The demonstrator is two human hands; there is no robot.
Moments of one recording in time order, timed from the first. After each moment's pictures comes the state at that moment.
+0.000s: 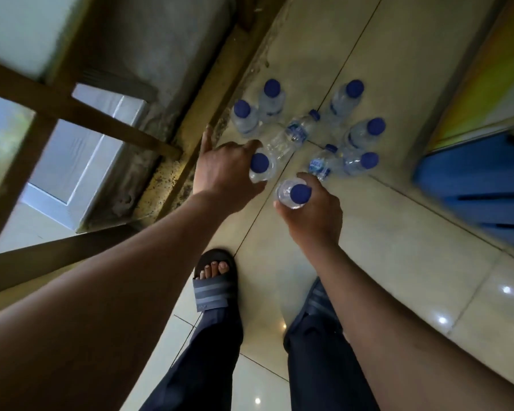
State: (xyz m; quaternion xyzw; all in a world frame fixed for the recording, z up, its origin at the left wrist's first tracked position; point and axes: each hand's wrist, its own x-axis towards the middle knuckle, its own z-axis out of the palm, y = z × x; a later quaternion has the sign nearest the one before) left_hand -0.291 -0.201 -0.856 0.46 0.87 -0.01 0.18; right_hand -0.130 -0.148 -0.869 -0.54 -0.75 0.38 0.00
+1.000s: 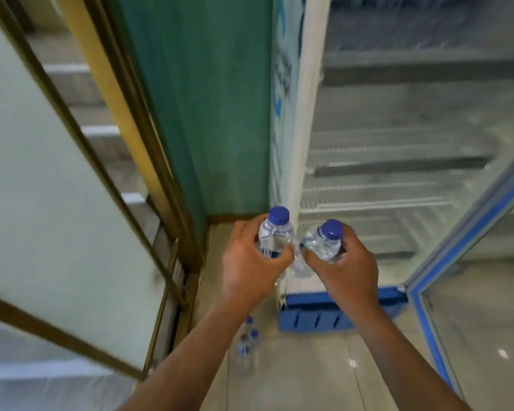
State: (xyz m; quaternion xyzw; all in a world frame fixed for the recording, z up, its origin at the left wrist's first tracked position) left_hand -0.106 -0.147 -0.129 0.56 0.65 0.49 0.16; right_hand 0.061 -0.119 -0.148 -0.59 -0.62 0.25 0.45
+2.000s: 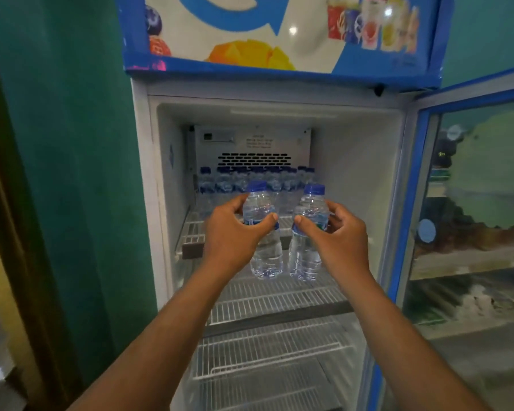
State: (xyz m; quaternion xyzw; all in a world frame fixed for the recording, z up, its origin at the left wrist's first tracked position) left_hand 0.105 0.060 0.135 0.62 0.49 0.60 0.13; right_hand 0.286 0.068 0.120 -0.46 -0.59 0.20 0.64
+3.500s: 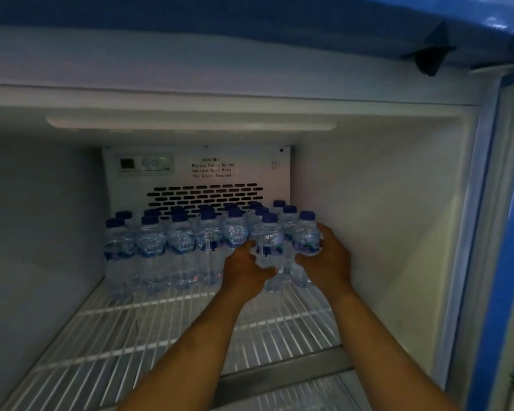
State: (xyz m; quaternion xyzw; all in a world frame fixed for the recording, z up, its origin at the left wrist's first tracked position) left_hand 0.209 0.430 0.105 0.63 0.56 0.47 0.27; right_hand 0.381 0.434 0.104 -0.51 -0.60 0.17 0.60
